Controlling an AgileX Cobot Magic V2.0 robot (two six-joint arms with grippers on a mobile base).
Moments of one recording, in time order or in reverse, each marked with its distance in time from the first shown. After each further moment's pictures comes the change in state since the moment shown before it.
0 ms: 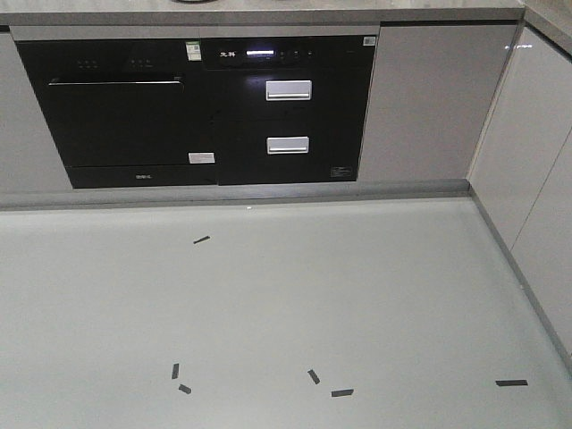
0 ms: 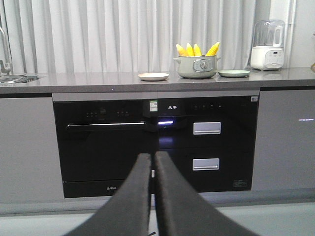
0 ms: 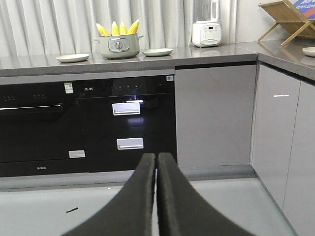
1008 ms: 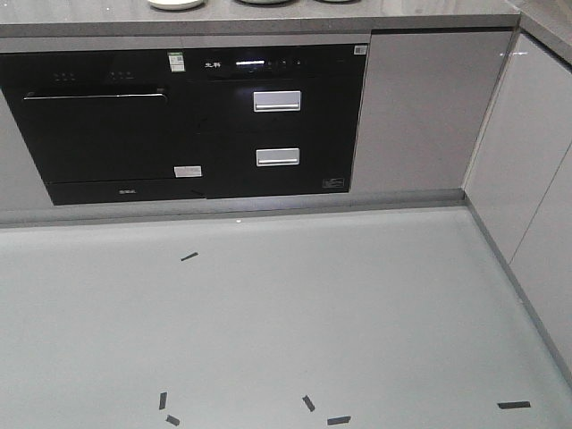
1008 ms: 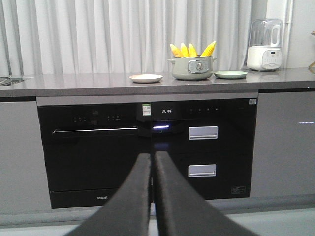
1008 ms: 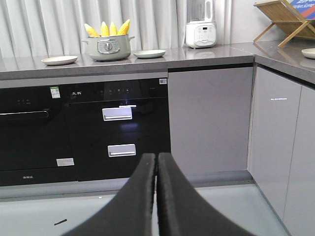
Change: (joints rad) left arm 0.000 0.000 0.000 0.000 0.000 0.000; right arm 0.000 0.000 0.000 0.000 0.000 0.000
